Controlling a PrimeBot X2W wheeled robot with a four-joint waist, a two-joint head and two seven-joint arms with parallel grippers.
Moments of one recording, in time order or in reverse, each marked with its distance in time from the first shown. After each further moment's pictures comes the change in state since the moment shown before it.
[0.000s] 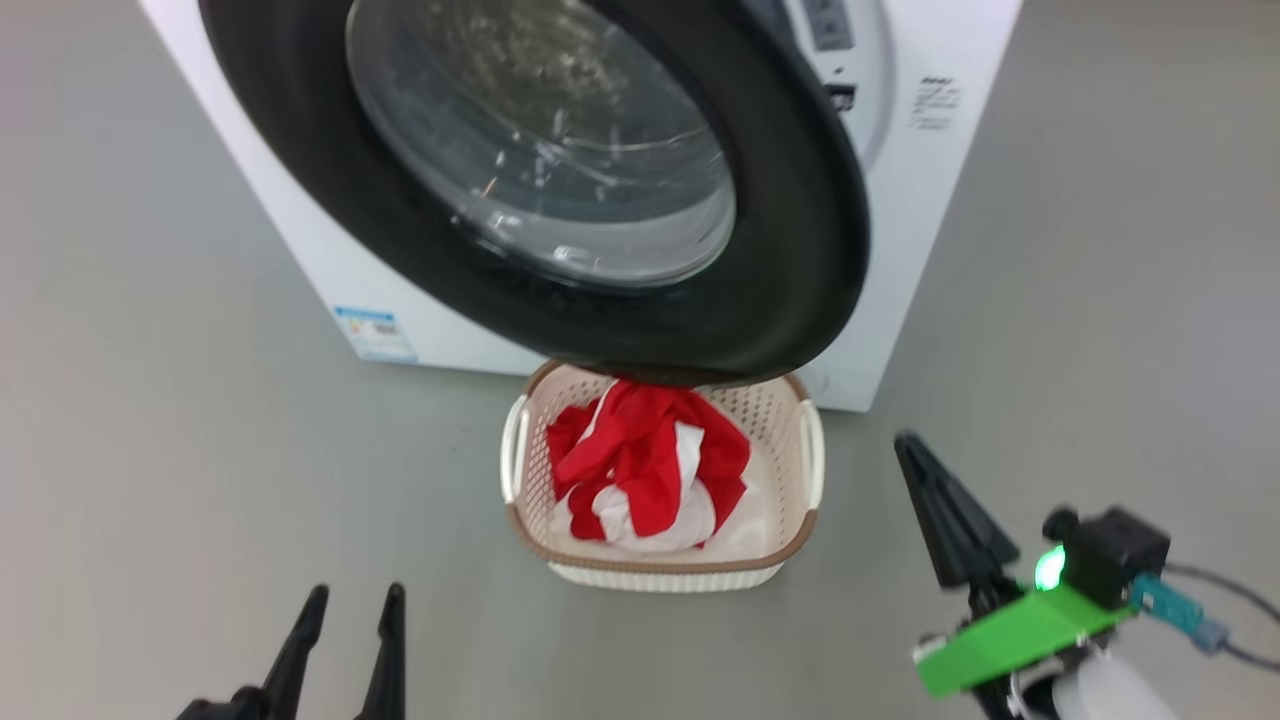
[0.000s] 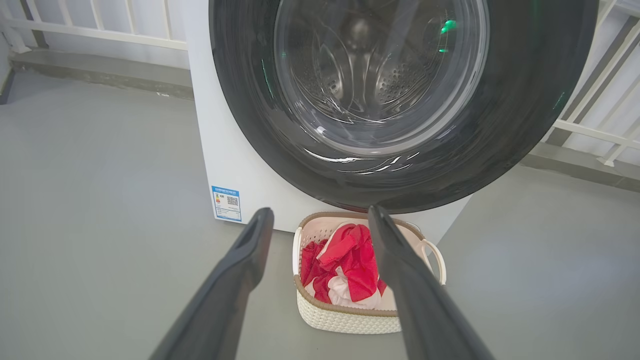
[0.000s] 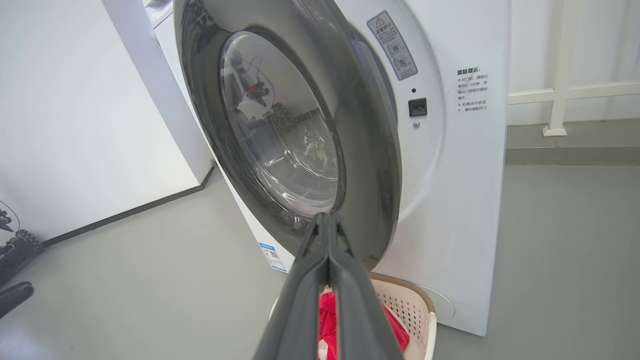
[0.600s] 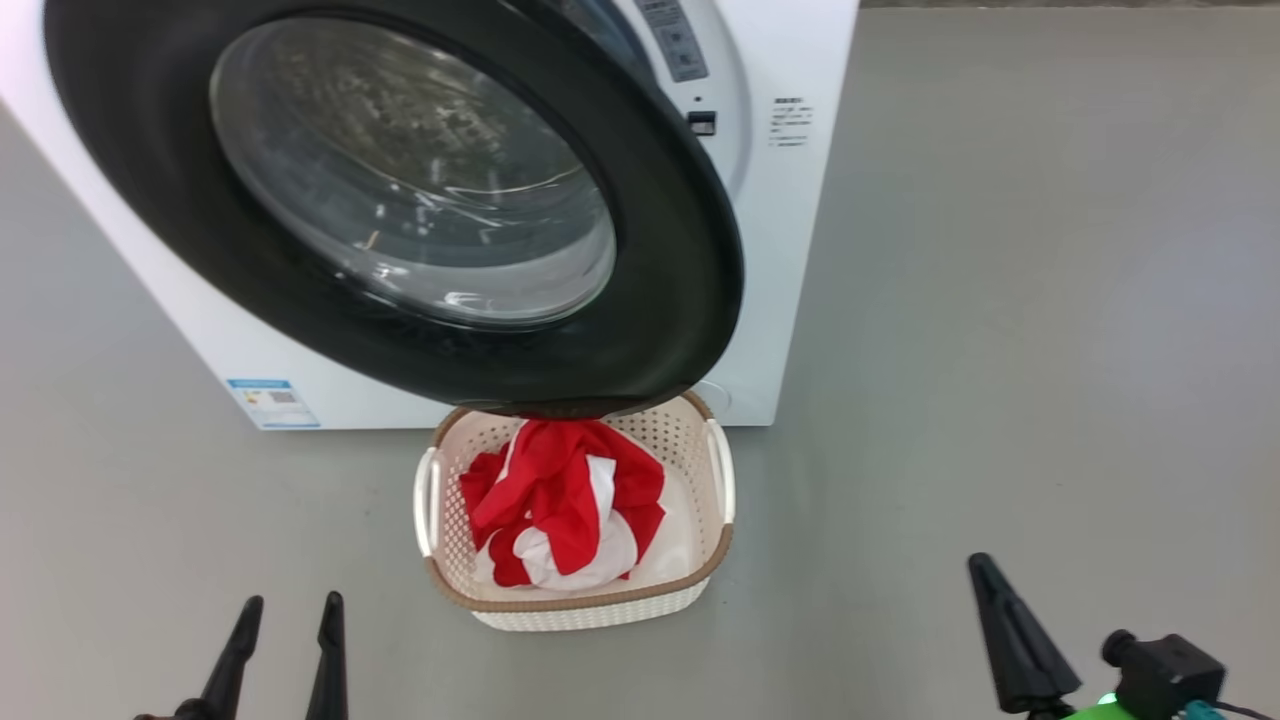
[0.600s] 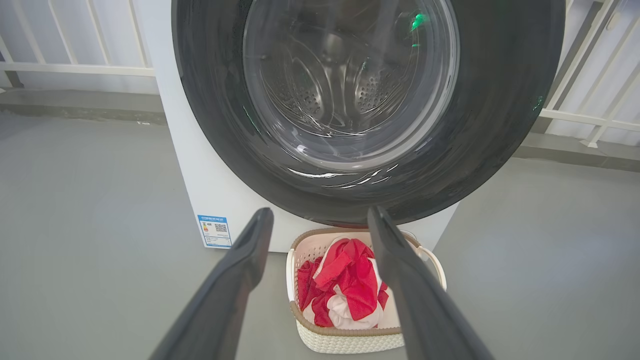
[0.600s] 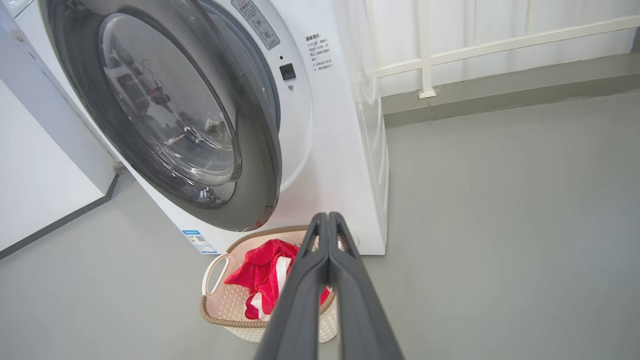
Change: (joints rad) left arm 0.014 0.015 0.091 -0.001 0.056 0.000 0.000; right arm 0.225 0.062 -0.160 -0.026 -0.048 0.000 0.000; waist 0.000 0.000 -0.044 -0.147
